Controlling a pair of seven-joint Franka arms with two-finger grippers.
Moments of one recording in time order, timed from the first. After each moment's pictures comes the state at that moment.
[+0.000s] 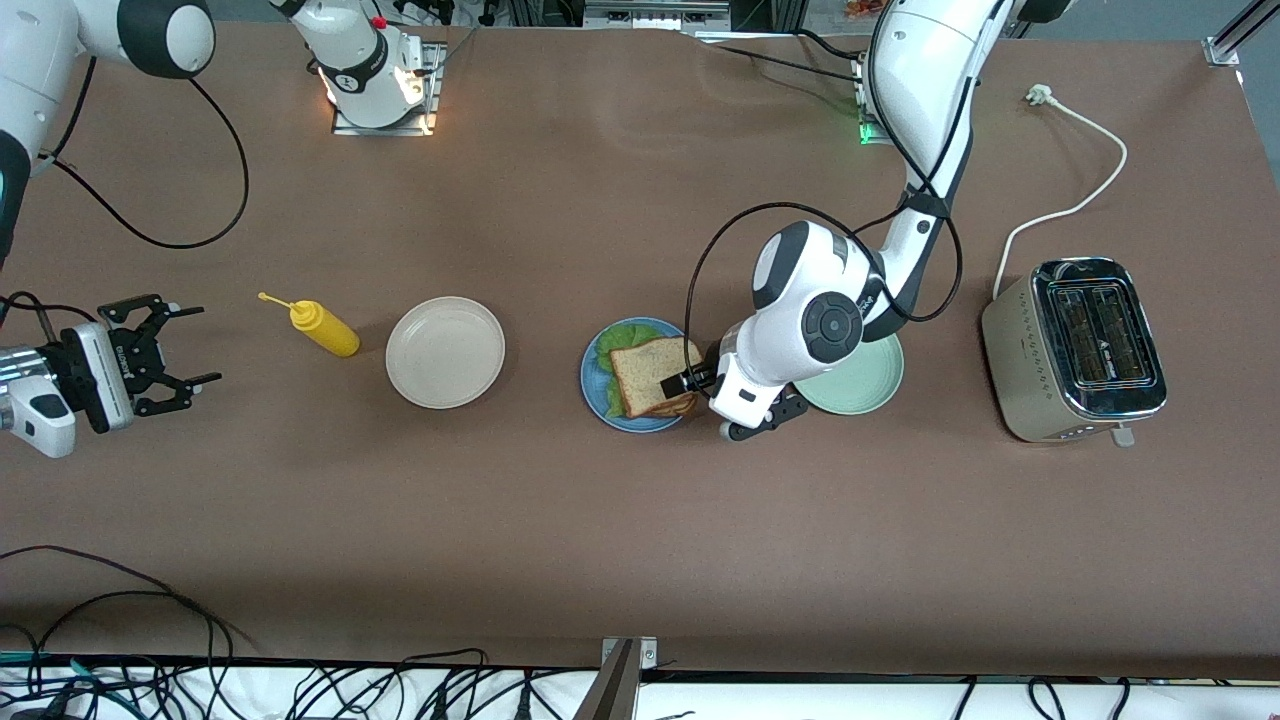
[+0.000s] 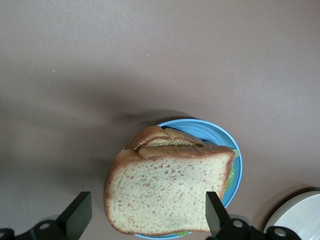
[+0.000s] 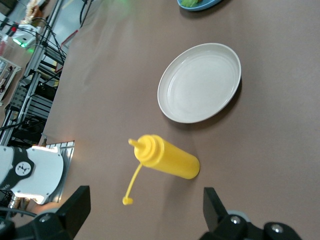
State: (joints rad) left arm -0.58 0.70 0.07 -1.46 -0.51 2.17 -0.67; right arm -0.15 0.83 -0.21 -0.98 0.50 1.10 -1.76
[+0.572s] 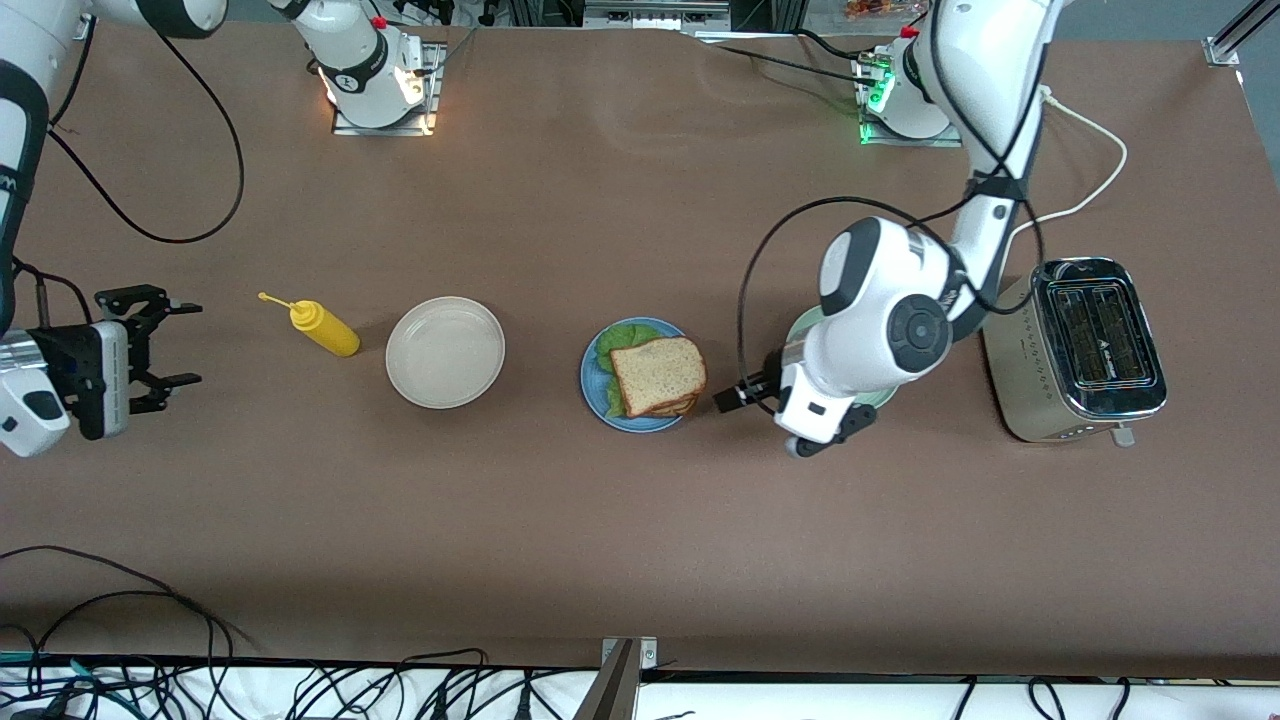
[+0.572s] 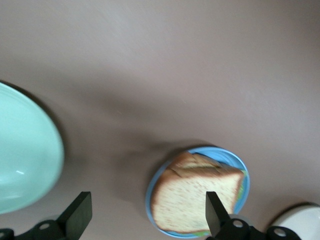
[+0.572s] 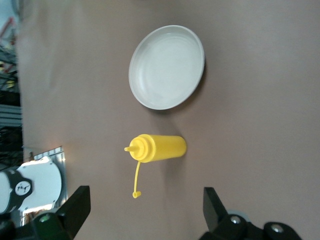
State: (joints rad) left arm -0.49 0.60 0.11 -1.46 -0.44 2.04 -0.66; right arm -0.05 0.69 -0.22 -1.03 0.37 1.21 -1.47
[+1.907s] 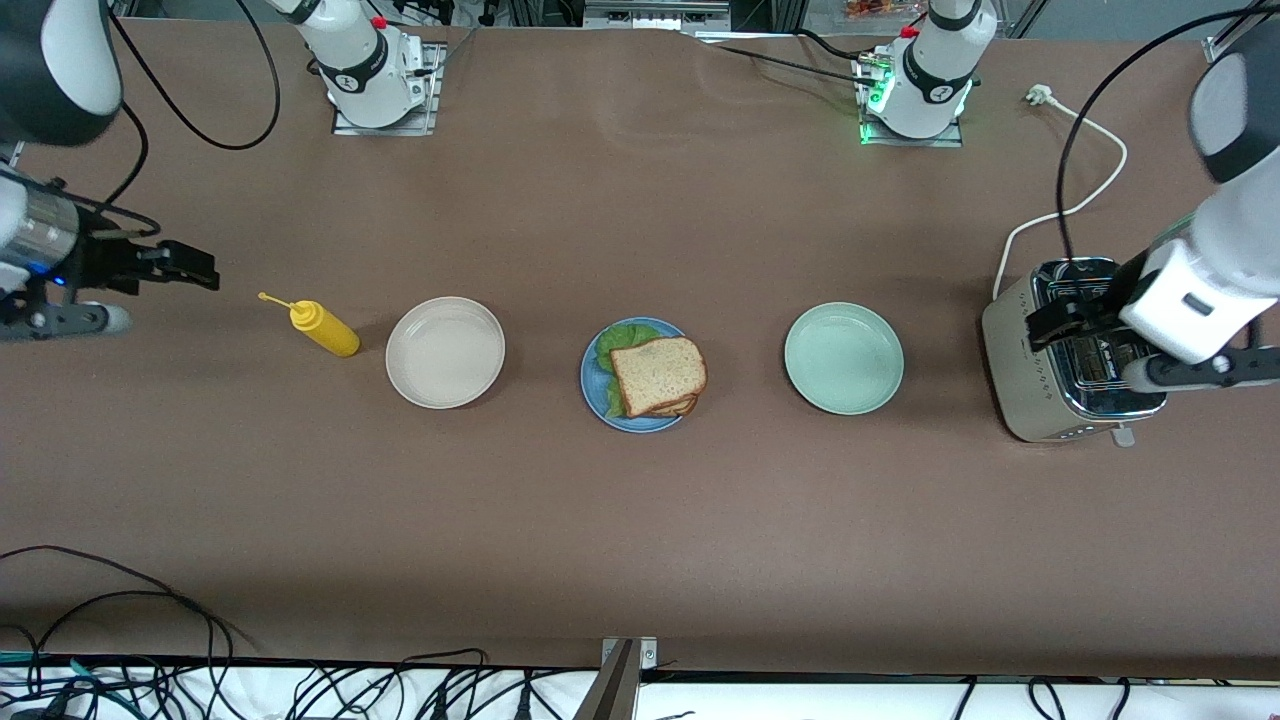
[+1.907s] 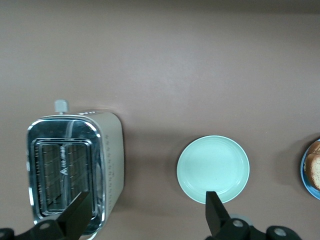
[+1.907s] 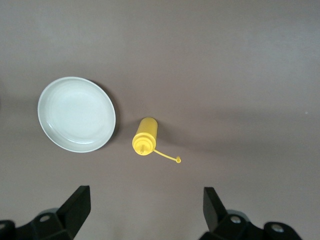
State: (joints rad) left arm -0.14 0.23 0.08 -1.42 0.01 1.64 -0.15; right arm 0.06 0.12 -0.07 -1.60 -0.01 1.60 -0.06
